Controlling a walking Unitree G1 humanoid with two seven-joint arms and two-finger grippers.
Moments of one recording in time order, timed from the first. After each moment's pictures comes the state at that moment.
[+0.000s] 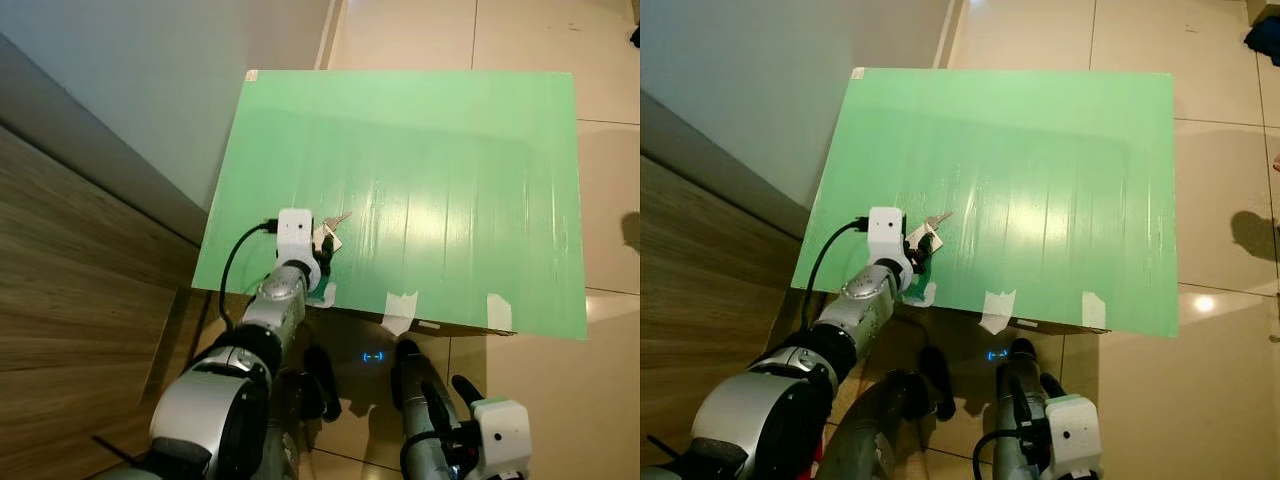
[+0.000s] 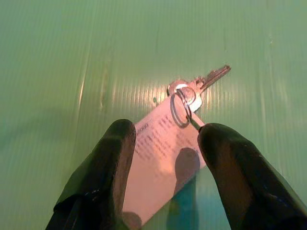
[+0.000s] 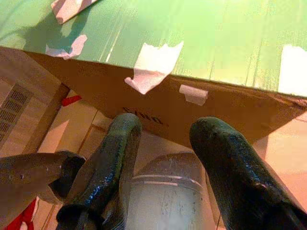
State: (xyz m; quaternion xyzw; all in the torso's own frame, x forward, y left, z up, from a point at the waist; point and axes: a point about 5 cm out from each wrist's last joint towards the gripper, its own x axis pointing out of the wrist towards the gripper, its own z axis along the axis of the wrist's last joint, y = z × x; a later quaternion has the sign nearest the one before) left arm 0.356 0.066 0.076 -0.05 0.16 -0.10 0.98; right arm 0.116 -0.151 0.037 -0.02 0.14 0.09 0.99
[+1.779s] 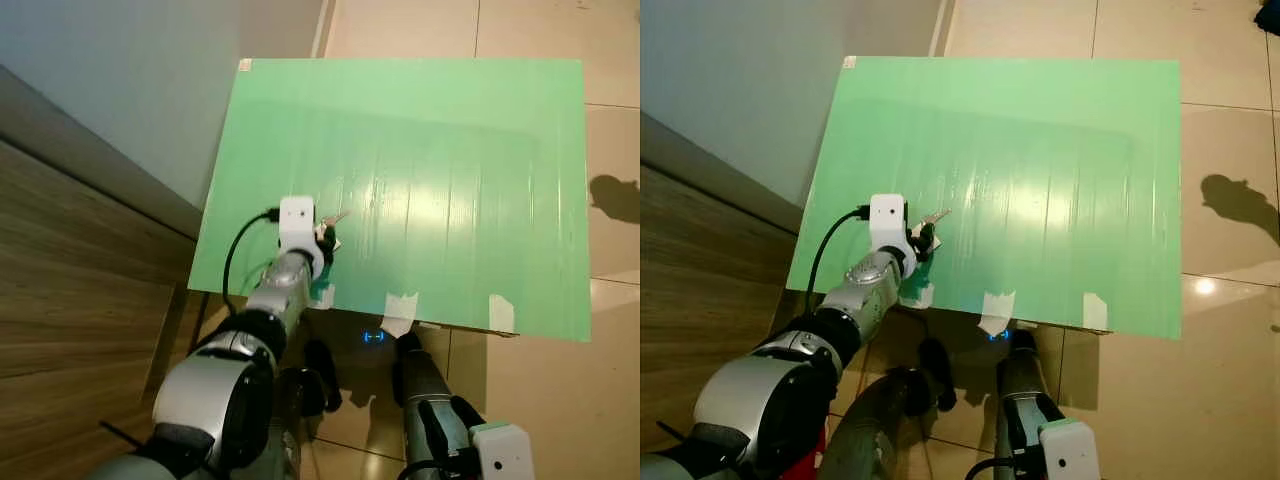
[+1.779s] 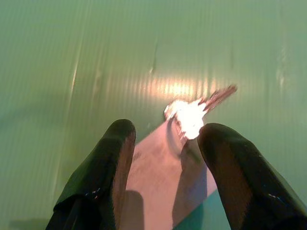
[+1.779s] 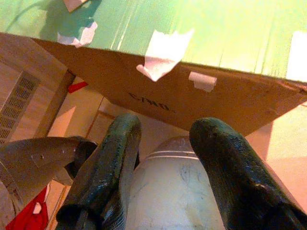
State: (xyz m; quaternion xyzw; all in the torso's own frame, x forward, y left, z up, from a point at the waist) left arm 0.365 0.056 0.092 -0.07 0.16 -0.10 0.98; right arm 0.093 -0.141 0.046 -0.02 0.15 0.10 0.98
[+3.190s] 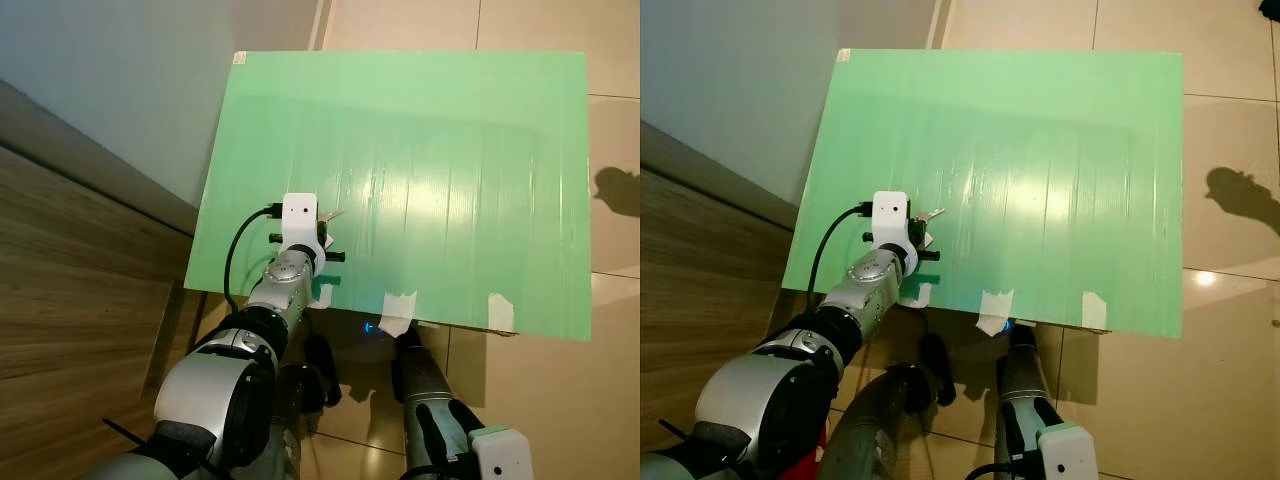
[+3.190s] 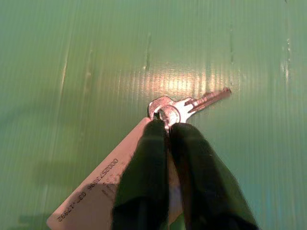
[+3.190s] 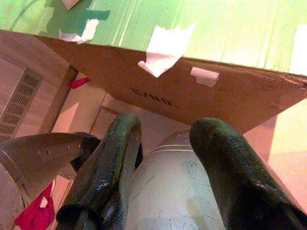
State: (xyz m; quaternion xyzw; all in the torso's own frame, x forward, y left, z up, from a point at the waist) left arm 0.365 0.054 0.093 -0.05 0.16 -0.10 0.98; right arm 0.088 -0.139 0.047 -0.02 0.15 0.10 0.98
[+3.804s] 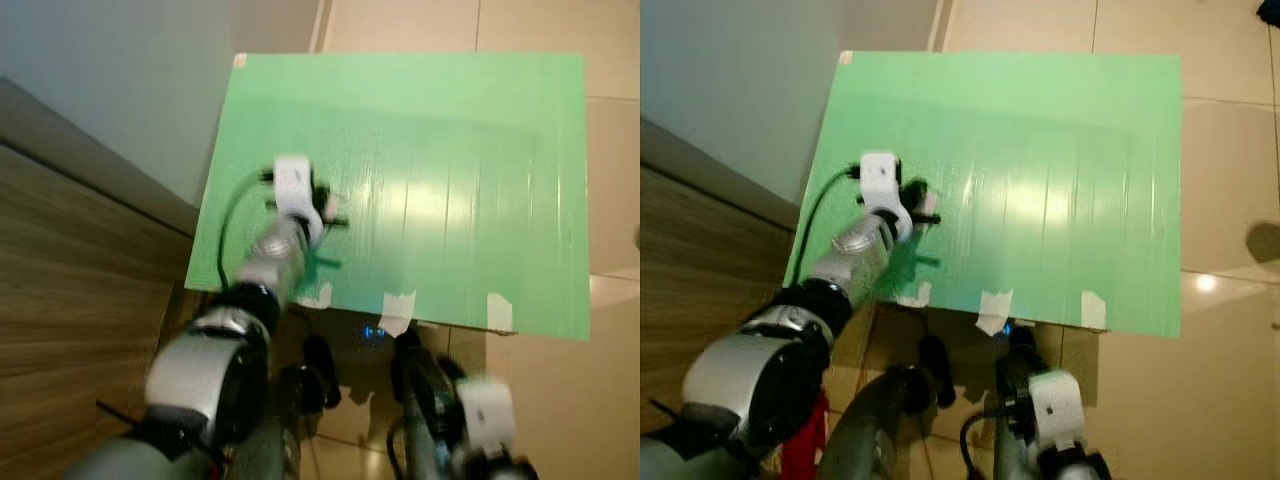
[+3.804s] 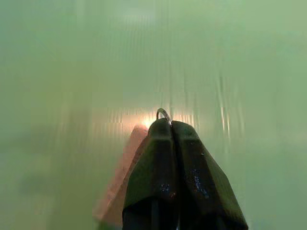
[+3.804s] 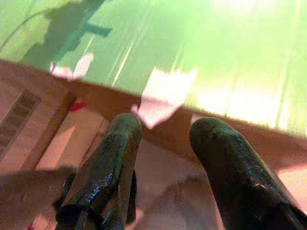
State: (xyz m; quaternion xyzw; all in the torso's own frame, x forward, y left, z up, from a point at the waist) left arm 0.392 0.072 0.149 -0.09 0.06 -0.15 0.98; right arm 0.148 -0.140 0.045 -0.03 0.10 0.12 0.99
